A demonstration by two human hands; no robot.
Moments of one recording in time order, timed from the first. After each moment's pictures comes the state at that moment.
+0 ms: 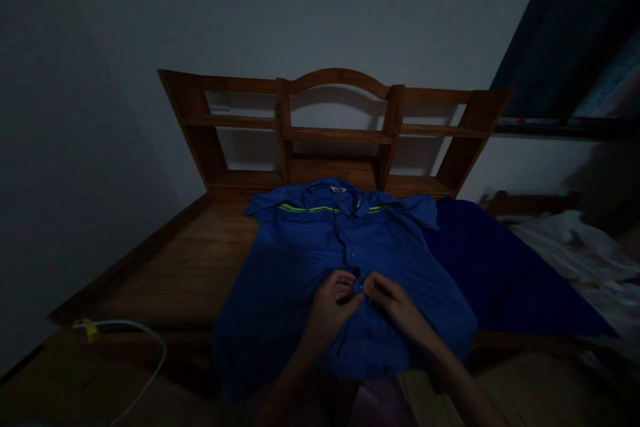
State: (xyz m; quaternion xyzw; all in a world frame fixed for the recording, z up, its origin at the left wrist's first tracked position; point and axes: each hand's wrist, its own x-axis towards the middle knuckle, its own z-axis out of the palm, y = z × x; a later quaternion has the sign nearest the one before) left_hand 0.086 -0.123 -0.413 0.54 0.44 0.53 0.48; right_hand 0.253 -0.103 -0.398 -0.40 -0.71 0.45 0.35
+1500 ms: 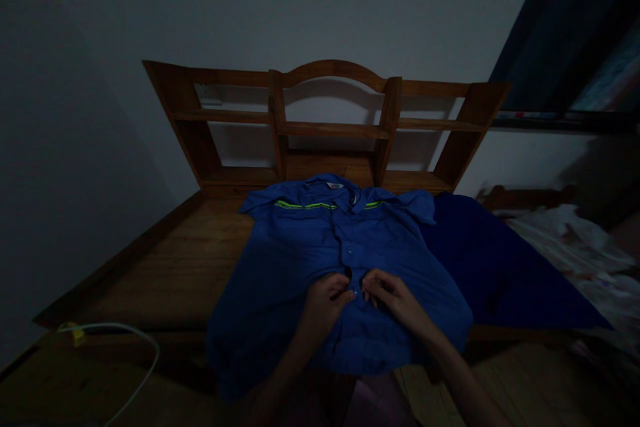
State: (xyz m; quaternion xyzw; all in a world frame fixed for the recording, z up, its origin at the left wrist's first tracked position) left_hand 0.080 -0.119 -0.418 0.60 0.46 0.49 0.44; right_hand 0.258 -0.102 -0.388 -0.38 -0.70 0.49 0.35
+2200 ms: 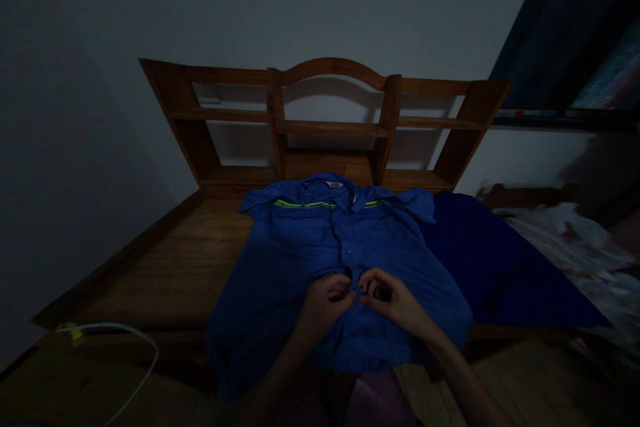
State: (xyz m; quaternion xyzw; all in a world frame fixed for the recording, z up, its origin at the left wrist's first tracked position) left_hand 0.080 -0.121 -0.412 0.61 0.45 0.48 0.44; right_hand 0.261 -0.103 -0.392 -0.38 -0.74 0.44 0.34
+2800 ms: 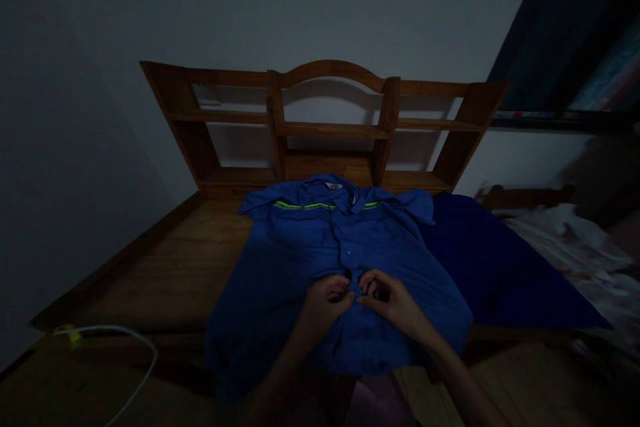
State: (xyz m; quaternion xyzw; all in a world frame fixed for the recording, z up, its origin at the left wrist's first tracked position) left_hand 0.078 -0.119 -0.413 0.60 0.45 0.47 0.46; right_hand 0.260 -0.103 -0.397 -0.40 -0.73 0.43 0.36
